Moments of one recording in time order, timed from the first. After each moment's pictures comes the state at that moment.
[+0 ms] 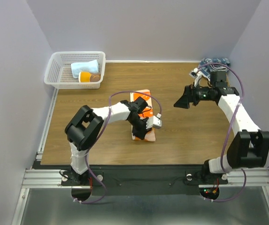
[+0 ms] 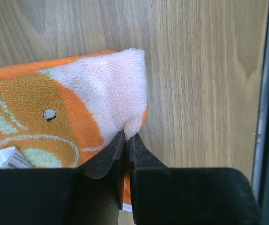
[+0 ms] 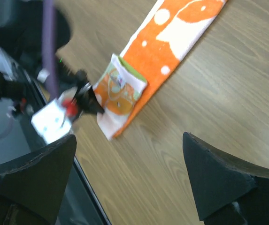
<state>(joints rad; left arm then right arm) -0.80 1.84 1.18 -0.62 0.59 0.75 -0.02 1.48 1.21 -0.64 -0.99 -0.14</state>
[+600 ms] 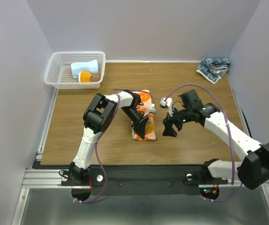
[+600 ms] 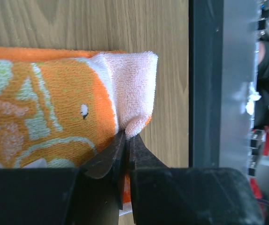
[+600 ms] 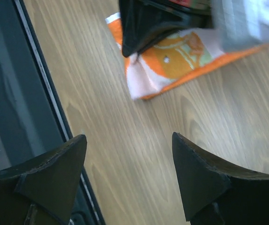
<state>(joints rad) -0.61 2.29 1.58 -1.12 1.06 0.84 0.39 1.22 0.97 -0.76 -0.70 -0.46</state>
